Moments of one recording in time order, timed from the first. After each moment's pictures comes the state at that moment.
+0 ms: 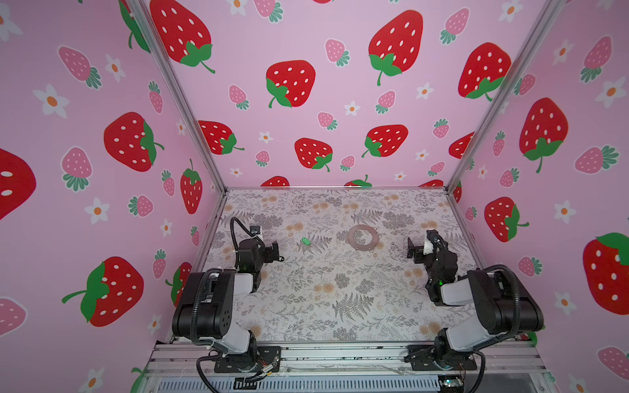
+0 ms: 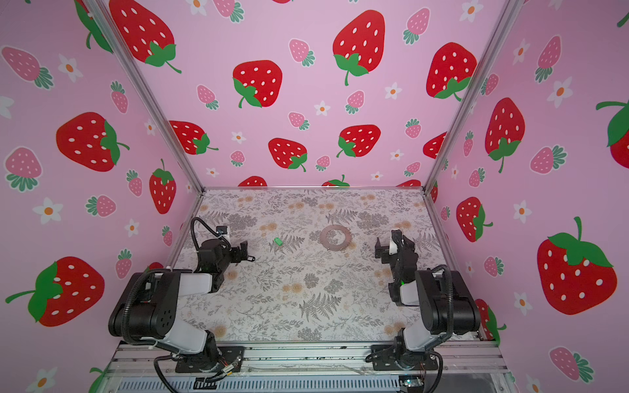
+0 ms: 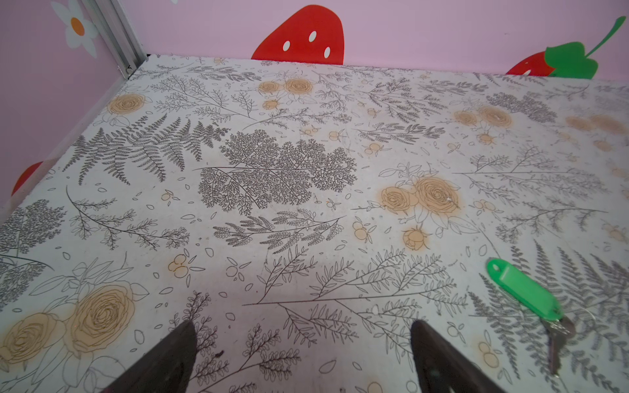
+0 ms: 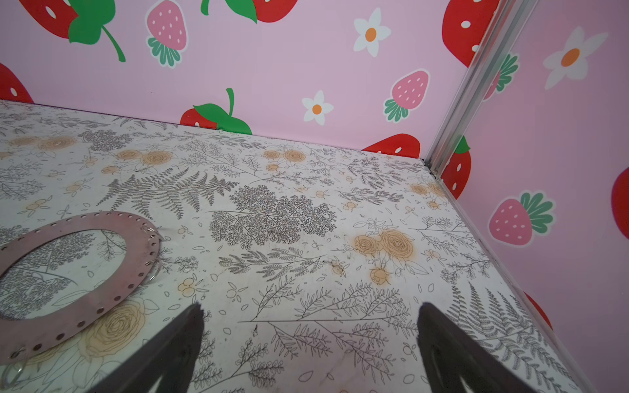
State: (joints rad) left arm 0.01 1.55 0.44 0.63 0.01 -0.02; right arm 0.10 1.56 0.26 1.12 0.00 -0.14
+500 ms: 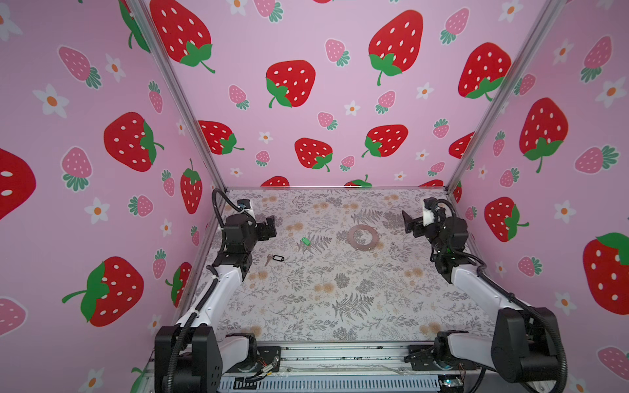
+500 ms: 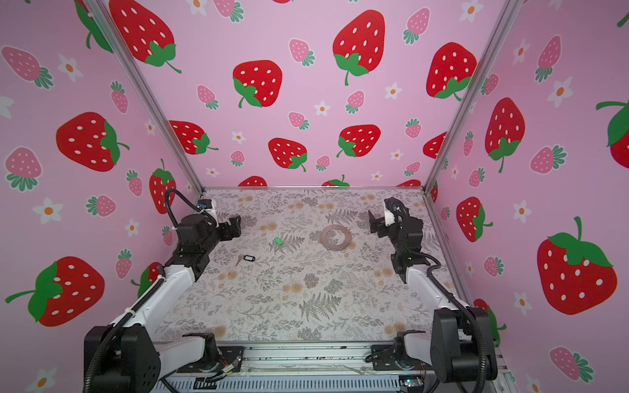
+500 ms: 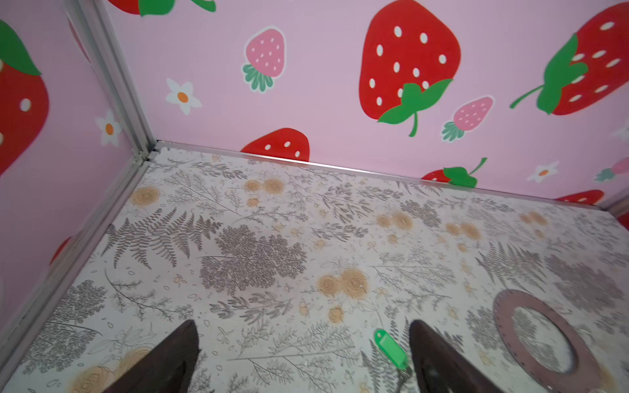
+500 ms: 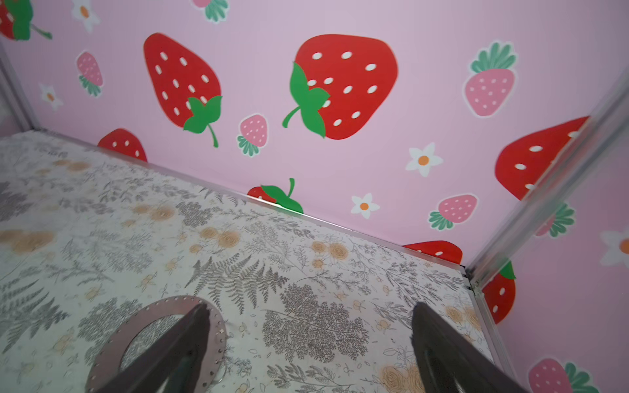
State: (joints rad) left arm -0.03 1.18 0.78 0.00 0.08 -0.15; right arm 0.20 1.26 0.69 0.42 -0.19 -0.25
